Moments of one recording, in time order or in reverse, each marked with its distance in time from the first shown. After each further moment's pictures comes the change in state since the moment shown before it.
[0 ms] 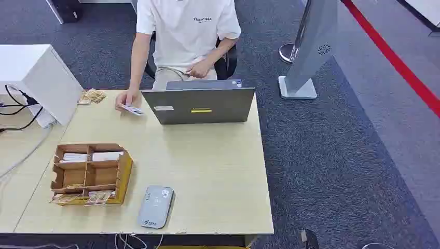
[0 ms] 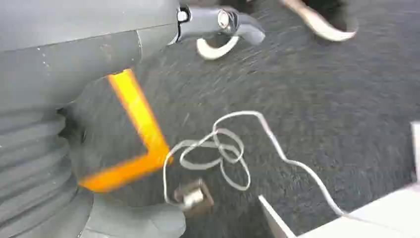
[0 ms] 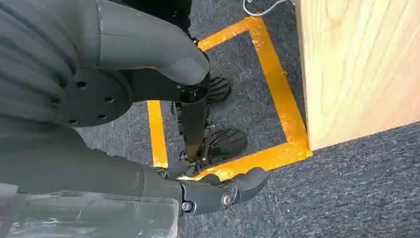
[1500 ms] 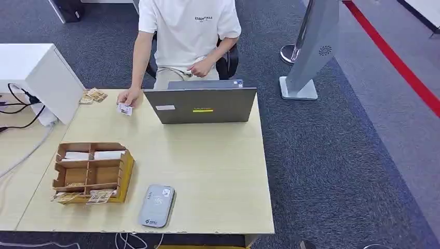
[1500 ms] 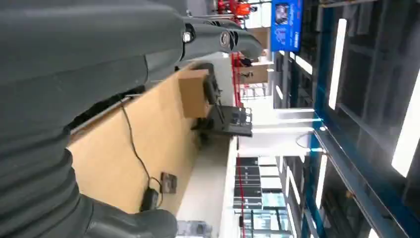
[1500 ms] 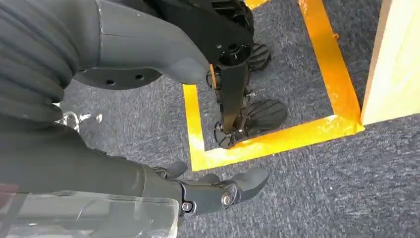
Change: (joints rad) left arm -0.073 -0.470 0.658 -1.516 -1.081 0.214 -0.007; right arm 0.030 -0.014 0.004 0.022 0.107 -0.035 0.082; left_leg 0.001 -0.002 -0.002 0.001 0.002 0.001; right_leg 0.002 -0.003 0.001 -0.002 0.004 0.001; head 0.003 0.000
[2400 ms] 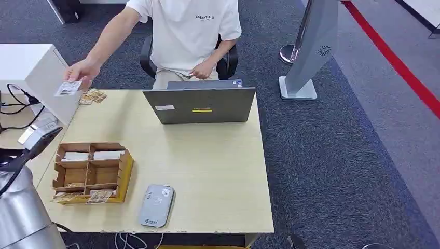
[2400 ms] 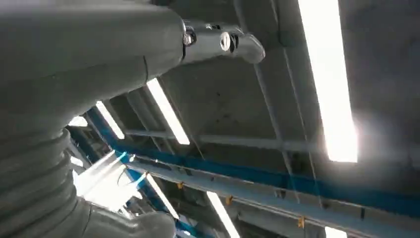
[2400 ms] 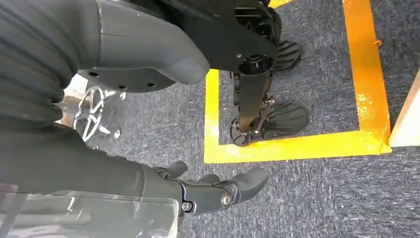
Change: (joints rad) left arm -0.483 0.186 -0.576 0.202 -1.193 0.321 0.003; right arm -0.036 0.025 0.042 0.000 0.128 0.018 0.098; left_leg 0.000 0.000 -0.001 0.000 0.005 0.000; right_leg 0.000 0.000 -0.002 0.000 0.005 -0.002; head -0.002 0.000
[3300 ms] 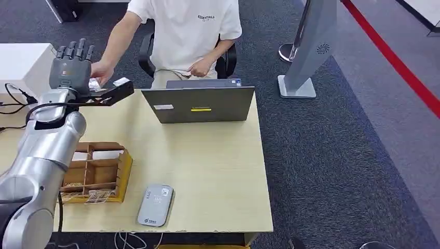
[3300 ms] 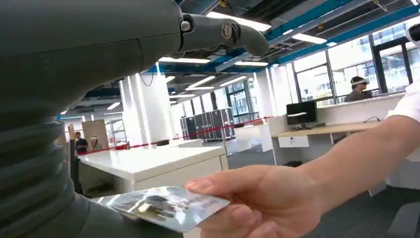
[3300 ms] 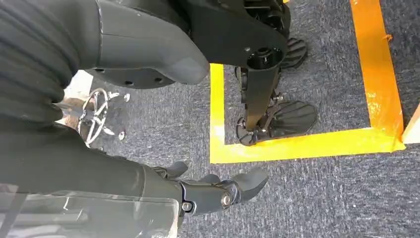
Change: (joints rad) left arm -0.490 0.137 -0.435 1.044 -0.297 -0.378 0.723; right arm 0.018 0.000 -0.011 0.001 0.000 0.006 -0.004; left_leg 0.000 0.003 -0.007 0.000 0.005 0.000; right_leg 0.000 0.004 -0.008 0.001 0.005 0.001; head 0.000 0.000
